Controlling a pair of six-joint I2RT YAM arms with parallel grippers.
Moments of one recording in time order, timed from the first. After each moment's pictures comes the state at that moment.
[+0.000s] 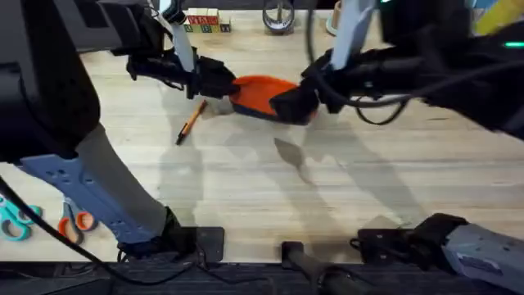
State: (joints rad) left arm 0.15 1.98 1.28 -0.89 1.08 1.46; right arm 0.55 1.24 0.99 -0.47 -0.34 -0.06
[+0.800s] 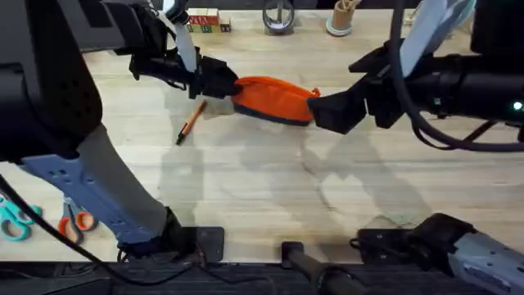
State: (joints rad) left arm 0.13 1.98 1.28 -0.89 1.08 1.46; right arm 0.55 0.97 1.01 -0.72 -0.12 -0.06
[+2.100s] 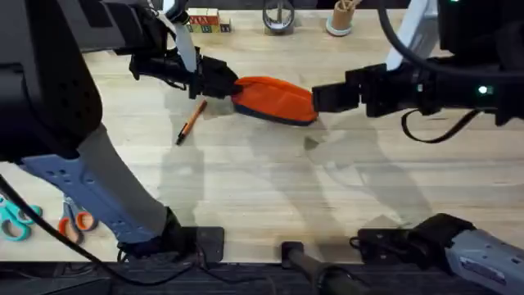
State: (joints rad) left arm 0.13 1.98 1.28 -0.89 1.08 1.46; right arm 0.46 1.08 1.01 -0.80 -0.12 0.25
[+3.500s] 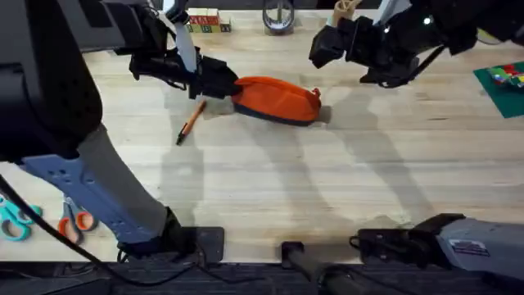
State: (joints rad) left arm 0.13 1.98 1.28 -0.89 1.08 1.46; right arm 0.40 1.45 1.31 -0.93 0.03 0.64
